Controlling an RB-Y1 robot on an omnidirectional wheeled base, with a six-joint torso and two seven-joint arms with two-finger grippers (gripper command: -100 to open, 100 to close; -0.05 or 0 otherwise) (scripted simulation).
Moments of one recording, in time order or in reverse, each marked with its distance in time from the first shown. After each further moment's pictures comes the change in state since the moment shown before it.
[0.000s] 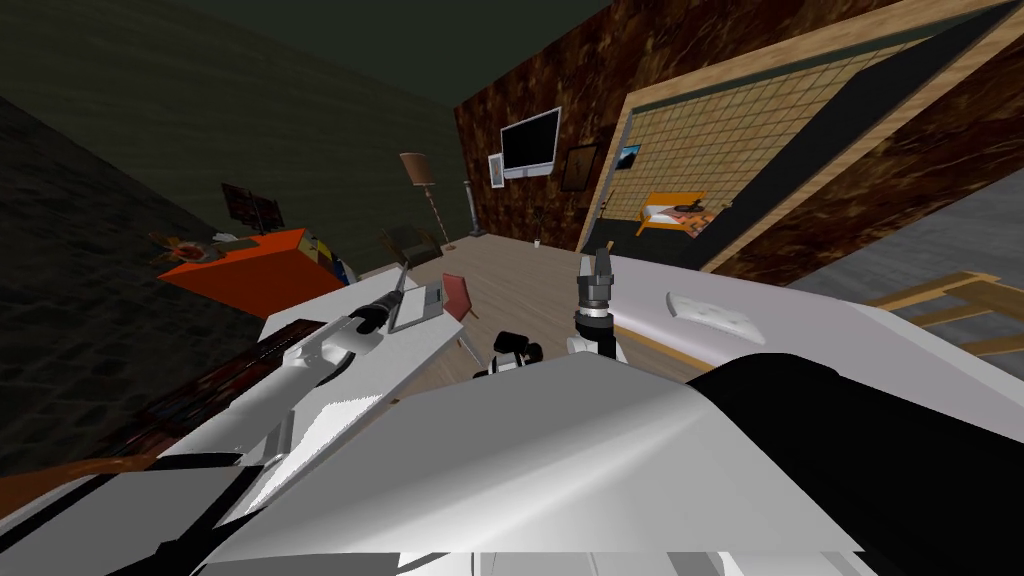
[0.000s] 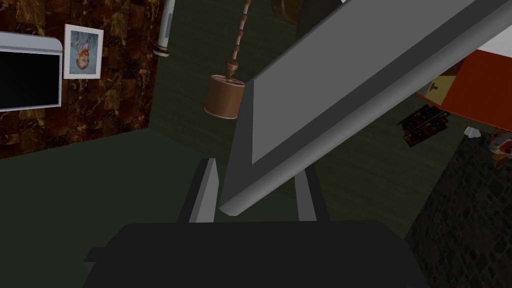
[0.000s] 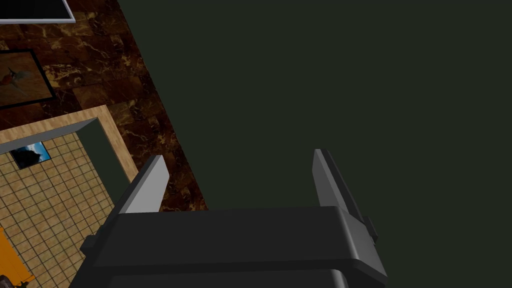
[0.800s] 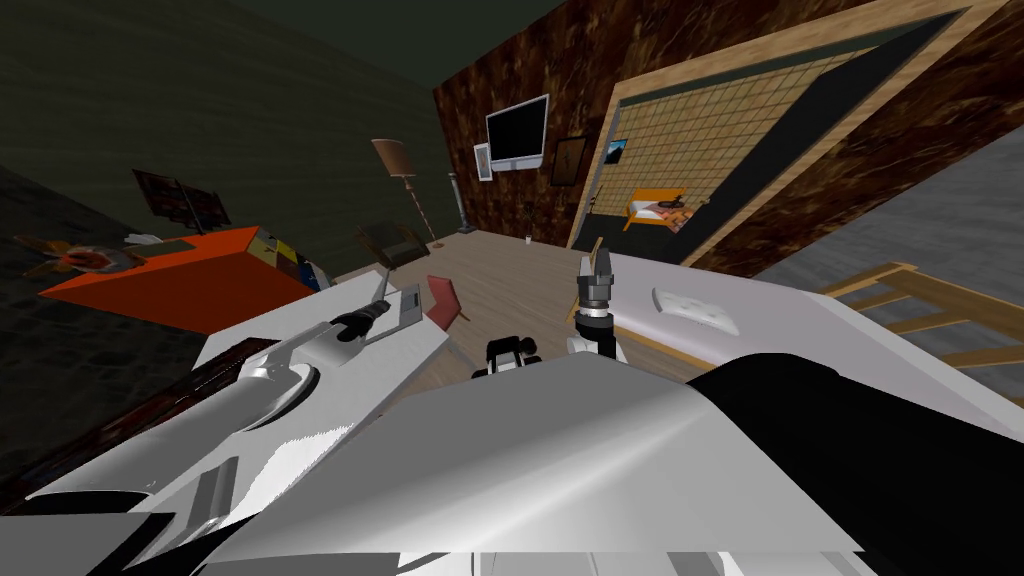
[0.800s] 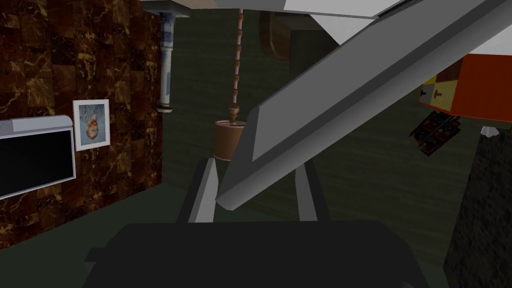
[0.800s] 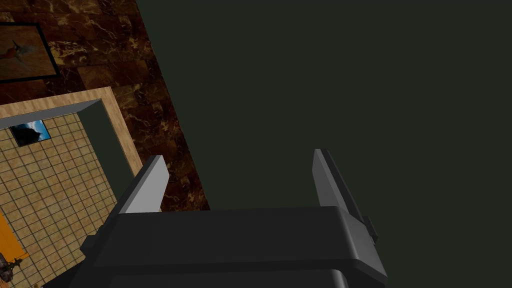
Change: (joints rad) left arm 0.033 0.173 -0.106 -0.026 0.099 0.069 -0.042; right arm 0.000 0.000 0.000 0.000 0.000 0.000 0.000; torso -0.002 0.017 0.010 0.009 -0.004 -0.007
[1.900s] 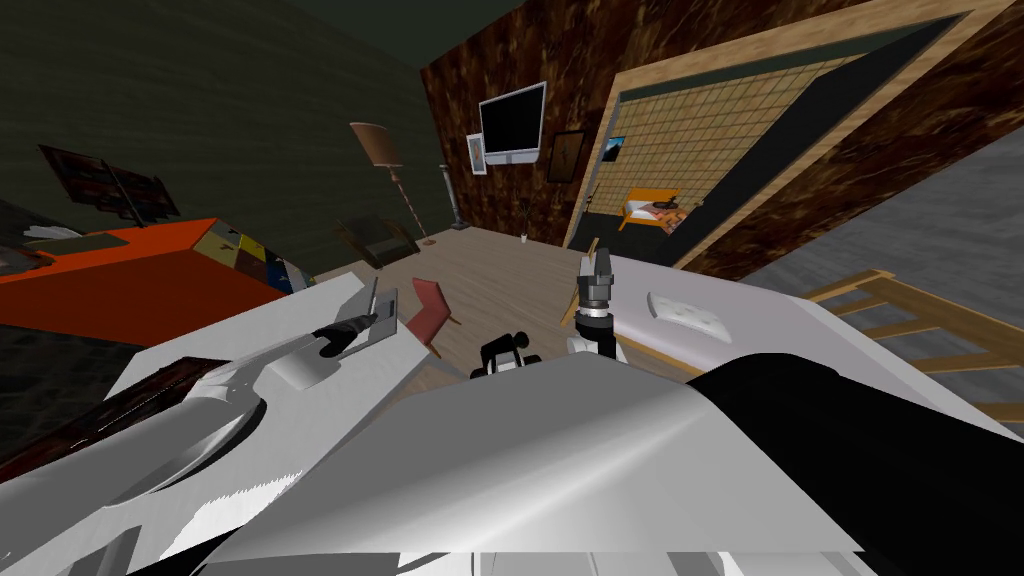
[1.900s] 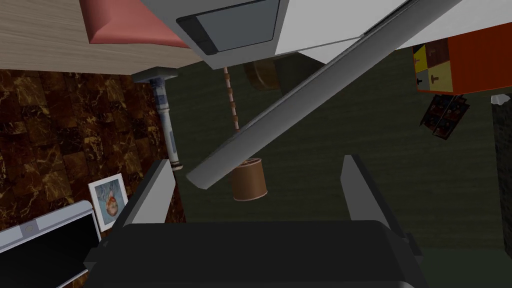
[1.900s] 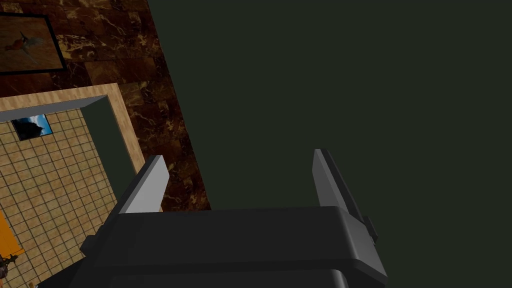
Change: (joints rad) left arm 0.068 0.159 -0.107 -0.049 -0.014 0.096 -0.051; right arm 0.000 0.000 0.000 0.000 0.000 0.000 0.000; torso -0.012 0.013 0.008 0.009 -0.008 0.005
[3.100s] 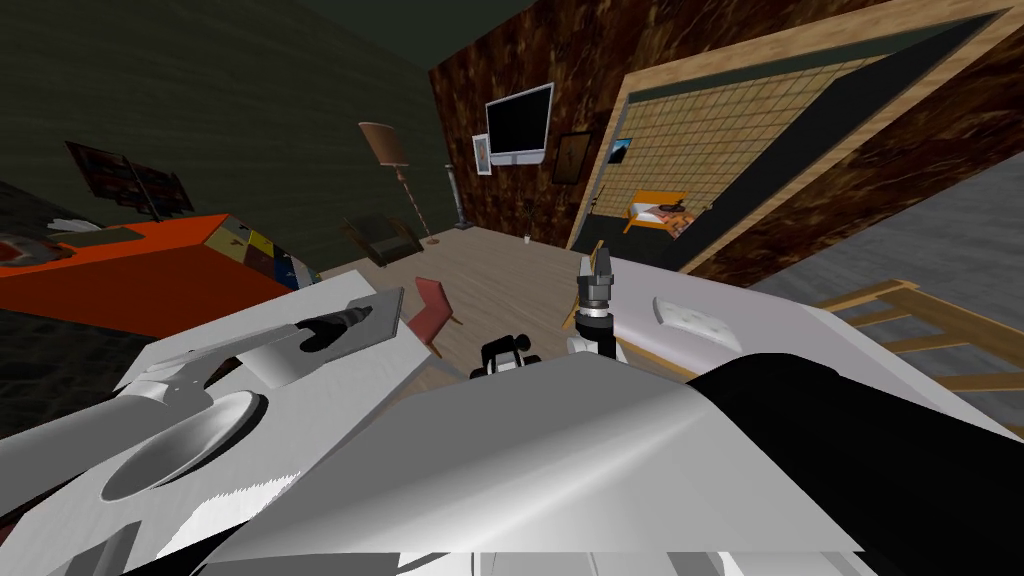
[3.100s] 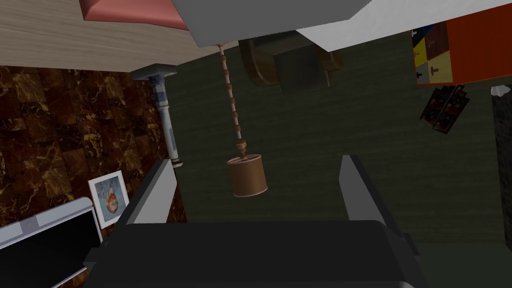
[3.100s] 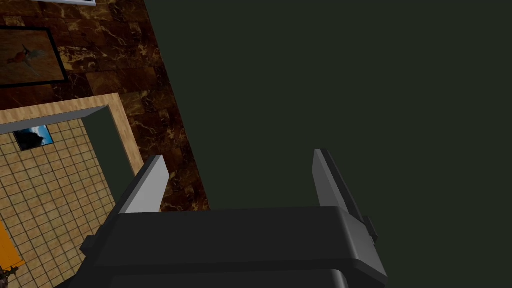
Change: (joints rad) left arm -0.030 0.180 -0.050 -0.180 0.104 0.072 0.030; right arm 0.000 0.000 0.000 0.000 0.000 0.000 0.000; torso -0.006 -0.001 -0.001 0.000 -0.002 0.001
